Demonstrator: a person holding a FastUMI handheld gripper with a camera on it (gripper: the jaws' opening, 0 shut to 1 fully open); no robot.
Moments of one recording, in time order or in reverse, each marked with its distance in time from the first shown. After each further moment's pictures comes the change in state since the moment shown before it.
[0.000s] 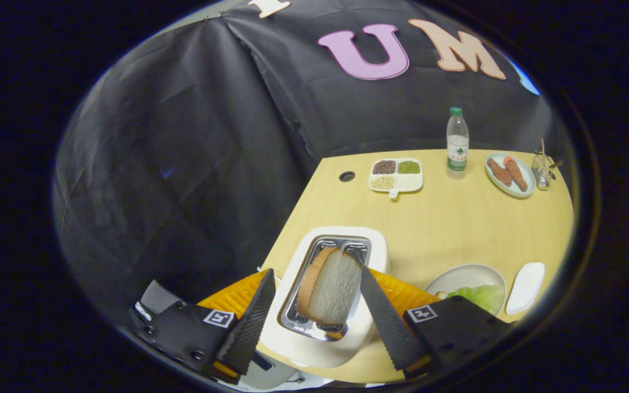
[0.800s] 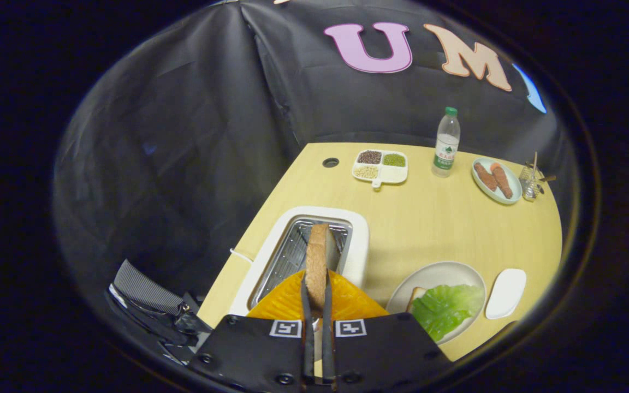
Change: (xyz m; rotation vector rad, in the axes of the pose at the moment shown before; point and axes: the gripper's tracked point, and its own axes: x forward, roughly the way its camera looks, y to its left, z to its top) arm -0.003 -0.027 -0.016 -0.086 0.038 -0.102
